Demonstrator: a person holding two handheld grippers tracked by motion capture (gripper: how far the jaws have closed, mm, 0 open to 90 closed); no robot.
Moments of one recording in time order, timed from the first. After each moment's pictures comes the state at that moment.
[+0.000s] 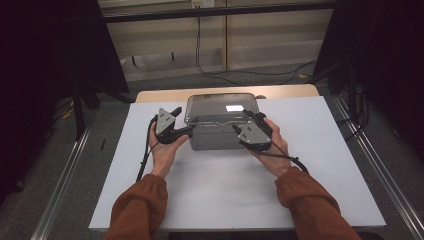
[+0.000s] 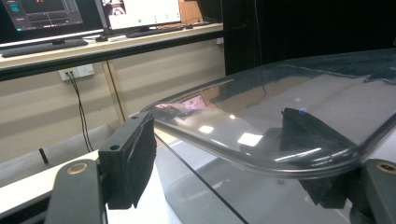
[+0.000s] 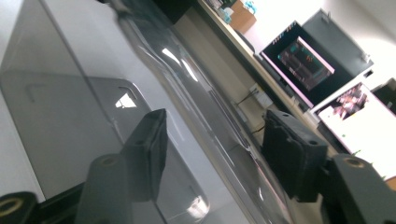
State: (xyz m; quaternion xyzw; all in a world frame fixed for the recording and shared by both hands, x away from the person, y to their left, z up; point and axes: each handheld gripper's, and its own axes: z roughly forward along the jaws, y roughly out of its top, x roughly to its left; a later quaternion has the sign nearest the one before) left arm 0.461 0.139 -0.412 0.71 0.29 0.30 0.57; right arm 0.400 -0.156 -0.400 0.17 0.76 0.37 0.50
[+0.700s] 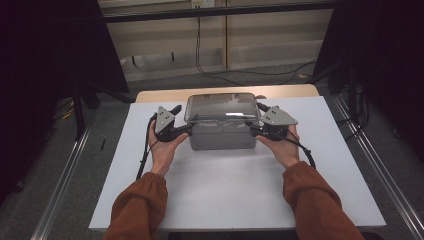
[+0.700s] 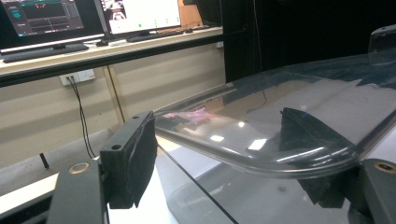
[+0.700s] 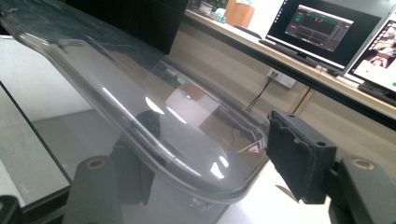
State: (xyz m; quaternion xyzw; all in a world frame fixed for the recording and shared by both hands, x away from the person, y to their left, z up) left arm 0.463 0.139 -0.406 0.71 0.28 0.31 0.57; right arm 0.427 -0.202 -0.403 0.28 0.72 0.48 0.41
